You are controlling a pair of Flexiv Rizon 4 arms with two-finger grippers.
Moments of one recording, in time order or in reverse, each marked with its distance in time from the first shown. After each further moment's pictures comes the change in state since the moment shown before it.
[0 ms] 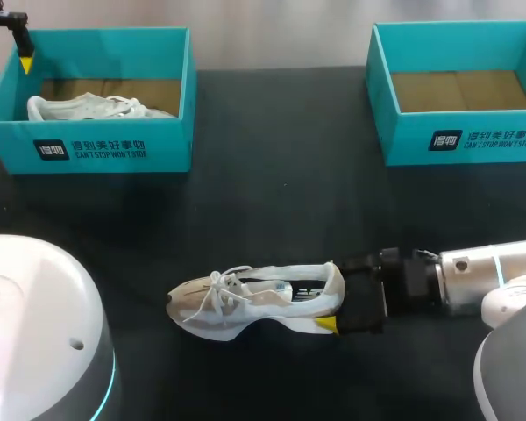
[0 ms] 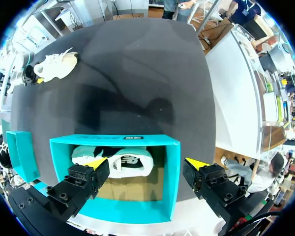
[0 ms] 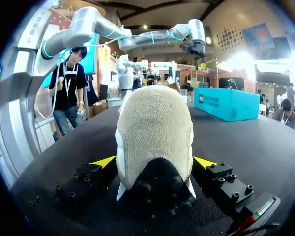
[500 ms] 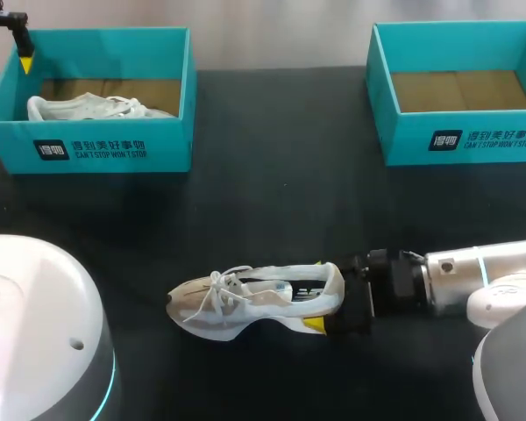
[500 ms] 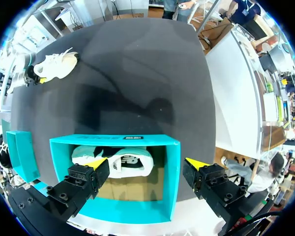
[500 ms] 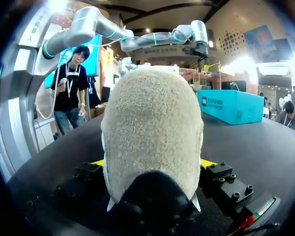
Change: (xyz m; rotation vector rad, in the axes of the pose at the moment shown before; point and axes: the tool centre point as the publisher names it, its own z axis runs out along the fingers) left arm 0.000 0.000 0.000 0.000 0.000 0.000; right arm -0.002 0.000 0.021 -0.034 0.021 -0.012
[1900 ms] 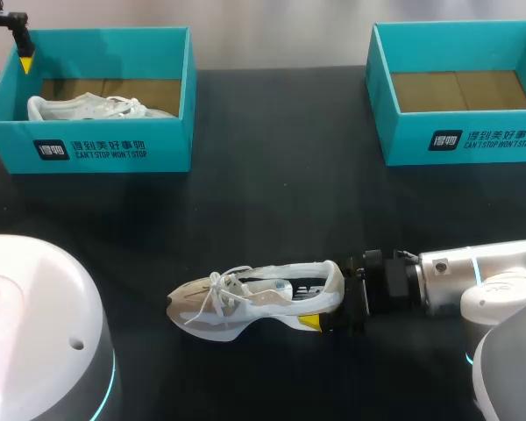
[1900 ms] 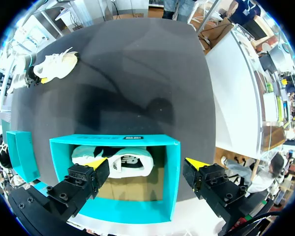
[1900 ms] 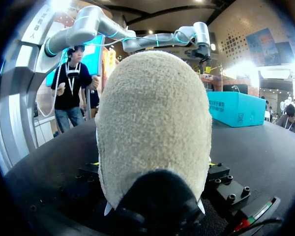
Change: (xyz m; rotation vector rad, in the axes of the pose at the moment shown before) left arm 0.000 0.000 0.000 0.000 0.000 0.000; right arm -0.004 -0.002 0.008 -0.019 0.008 -0.022
